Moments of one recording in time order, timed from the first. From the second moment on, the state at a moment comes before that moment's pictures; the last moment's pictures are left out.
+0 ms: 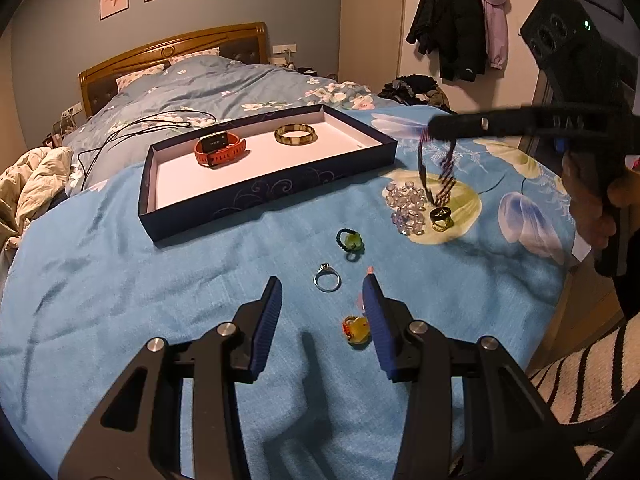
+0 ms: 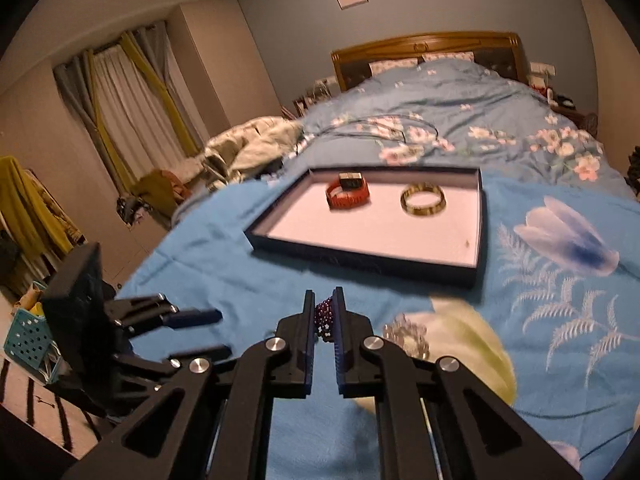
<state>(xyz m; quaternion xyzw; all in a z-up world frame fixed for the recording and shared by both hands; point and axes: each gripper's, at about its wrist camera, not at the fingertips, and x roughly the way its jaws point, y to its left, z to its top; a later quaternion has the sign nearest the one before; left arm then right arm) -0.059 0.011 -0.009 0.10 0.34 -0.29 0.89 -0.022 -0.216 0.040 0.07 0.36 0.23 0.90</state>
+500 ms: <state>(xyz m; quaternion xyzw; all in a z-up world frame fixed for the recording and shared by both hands) -0.062 0.004 -0.014 0.12 0.35 -0.31 0.88 -0.031 -0.192 -0.010 0.04 0.44 0.25 0.86</state>
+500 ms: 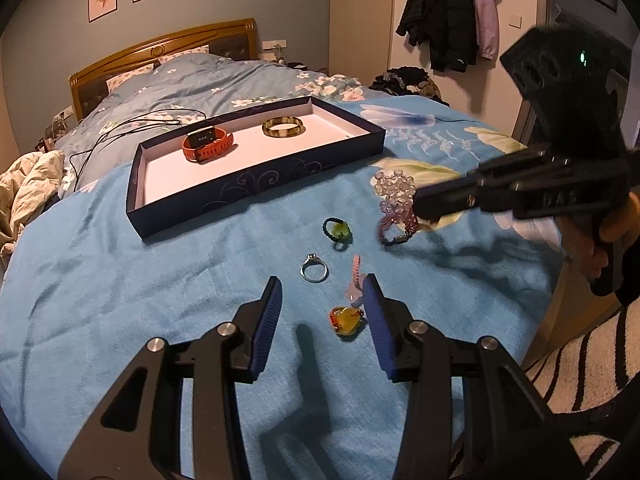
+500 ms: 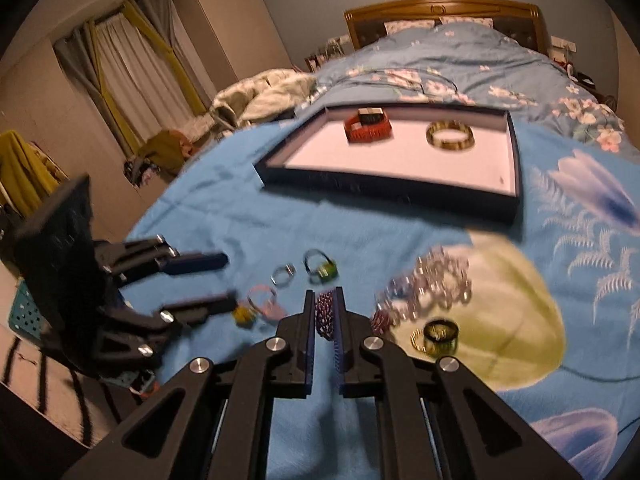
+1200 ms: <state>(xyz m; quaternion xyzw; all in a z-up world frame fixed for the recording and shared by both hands) -0.060 -0.007 -0.021 0.12 0.36 -0.31 0.87 -0.041 -0.201 -0.018 0.01 0.44 0.20 0.88</state>
